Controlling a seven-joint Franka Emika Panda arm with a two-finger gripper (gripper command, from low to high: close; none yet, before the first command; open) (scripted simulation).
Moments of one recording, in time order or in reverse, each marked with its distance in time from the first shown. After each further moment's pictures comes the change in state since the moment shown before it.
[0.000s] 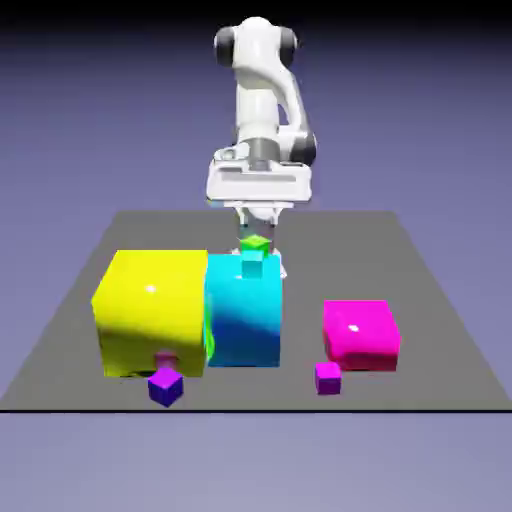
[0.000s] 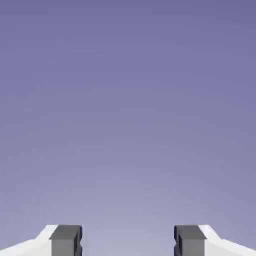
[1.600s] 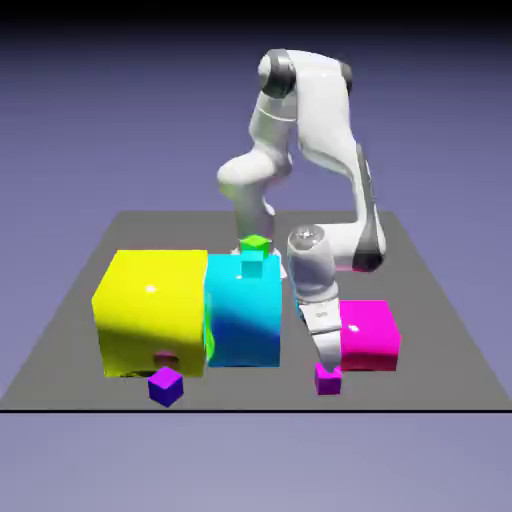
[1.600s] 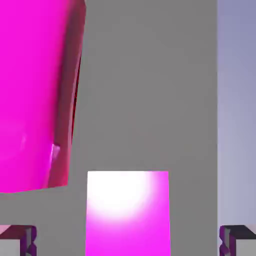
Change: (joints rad) arm 0.791 1.027 -0.467 0.488 0.889 -0.392 -1.972
